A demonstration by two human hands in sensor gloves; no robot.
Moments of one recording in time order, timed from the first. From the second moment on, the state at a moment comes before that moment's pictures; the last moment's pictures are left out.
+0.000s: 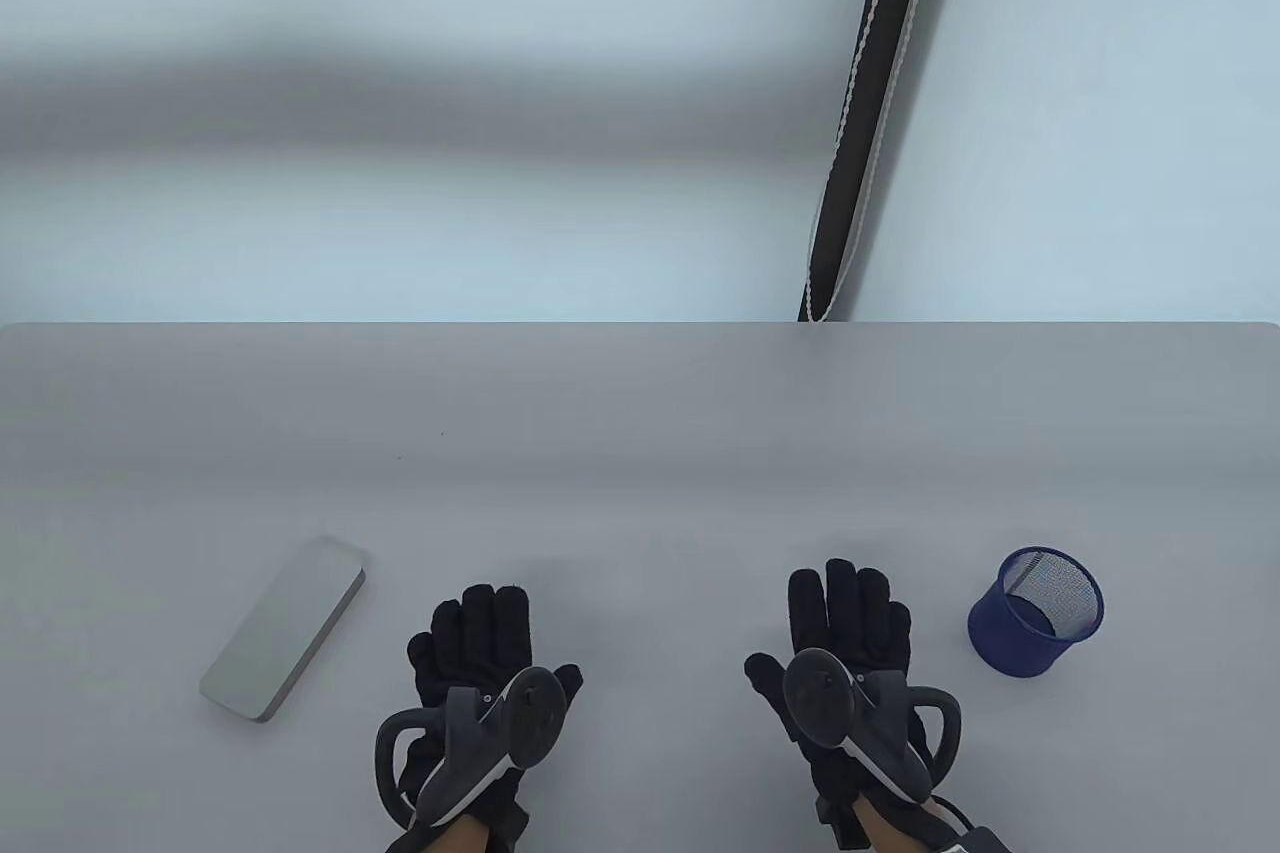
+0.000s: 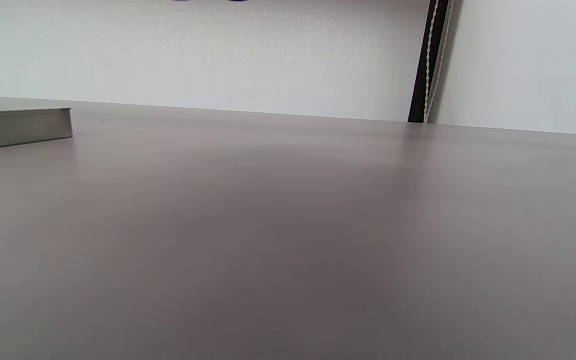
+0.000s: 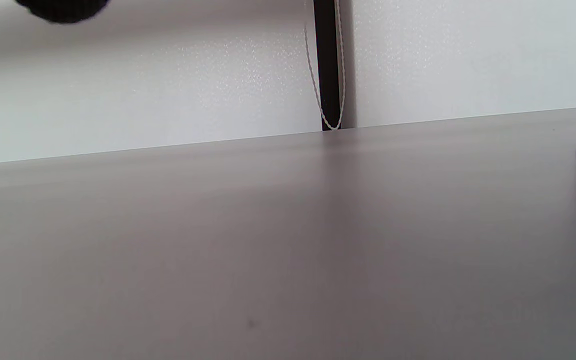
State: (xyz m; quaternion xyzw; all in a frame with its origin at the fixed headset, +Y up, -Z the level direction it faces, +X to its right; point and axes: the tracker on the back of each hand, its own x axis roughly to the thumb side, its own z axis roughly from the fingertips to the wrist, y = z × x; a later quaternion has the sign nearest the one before) left_hand -0.150 -0.733 -0.241 -0.03 -0.03 0.03 1.00; right_hand 0.149 -0.738 -0.256 0.00 -0.06 1.00 0.07
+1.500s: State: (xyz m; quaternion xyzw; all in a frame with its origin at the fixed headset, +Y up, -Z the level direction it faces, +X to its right) left_hand -0.357 -0.750 -0.266 -0.06 0.23 0.06 0.97; right_hand 0.150 -0.736 -0.256 0.00 -0.03 1.00 0.05
